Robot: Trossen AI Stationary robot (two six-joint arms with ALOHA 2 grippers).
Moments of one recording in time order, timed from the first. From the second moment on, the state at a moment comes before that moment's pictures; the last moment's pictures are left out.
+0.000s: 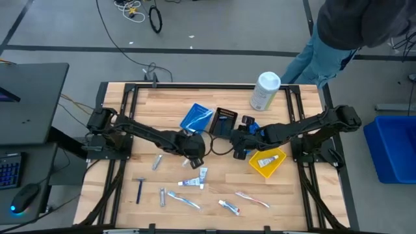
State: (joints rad) left arm -0.18 1.75 1.14 -0.55 -0.34 -0.60; right arm 0.19 1.50 1.07 -0.64 0.55 0.15
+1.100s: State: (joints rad) left arm -0.14 1.75 0.95 -0.39 -0.23 -0.91; right arm 0.19 1.50 1.07 -0.65 0.55 0.16
